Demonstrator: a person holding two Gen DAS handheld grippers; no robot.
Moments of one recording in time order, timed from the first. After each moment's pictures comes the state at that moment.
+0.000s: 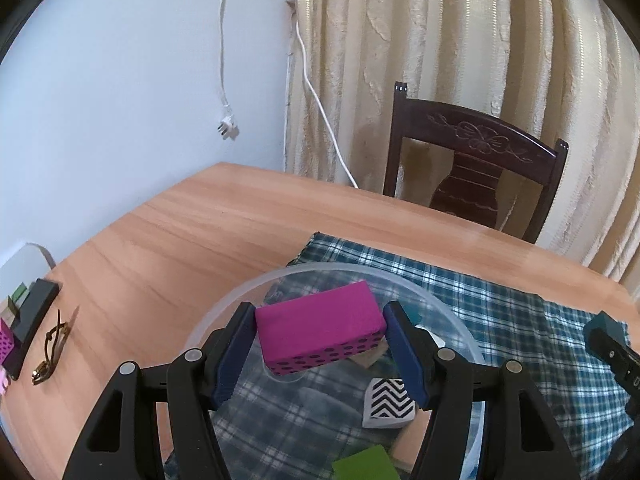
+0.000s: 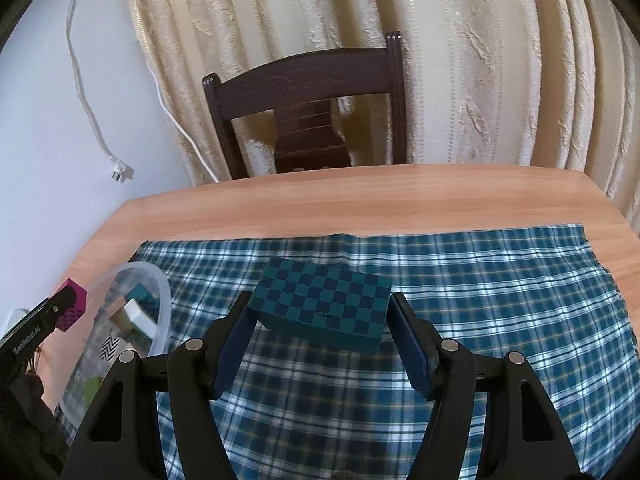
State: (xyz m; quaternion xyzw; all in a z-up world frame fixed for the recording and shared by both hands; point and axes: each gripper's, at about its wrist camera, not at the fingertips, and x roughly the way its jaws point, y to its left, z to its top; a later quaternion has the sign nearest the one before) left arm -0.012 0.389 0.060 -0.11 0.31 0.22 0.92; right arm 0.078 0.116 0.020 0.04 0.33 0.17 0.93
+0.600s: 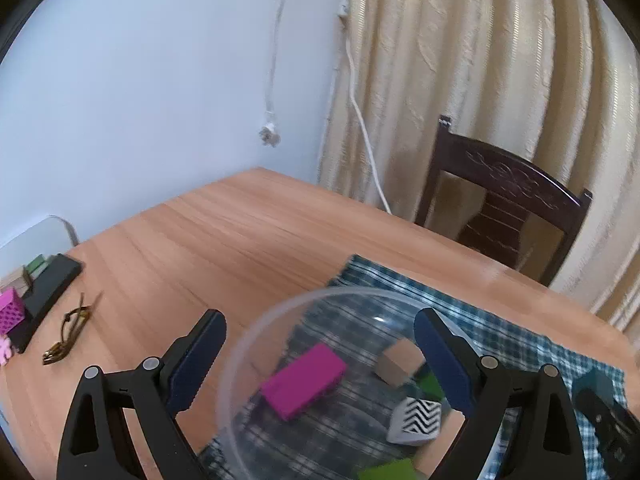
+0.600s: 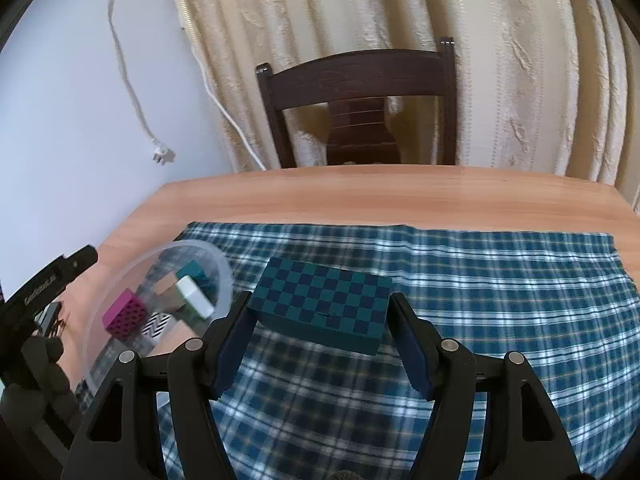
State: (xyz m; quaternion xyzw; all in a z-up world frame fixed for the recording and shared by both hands) left arm -0.033 0.419 0.071 -0.16 0.27 0.27 0.91; right arm 0.050 0.147 0.023 0.02 0.33 0.23 0.92
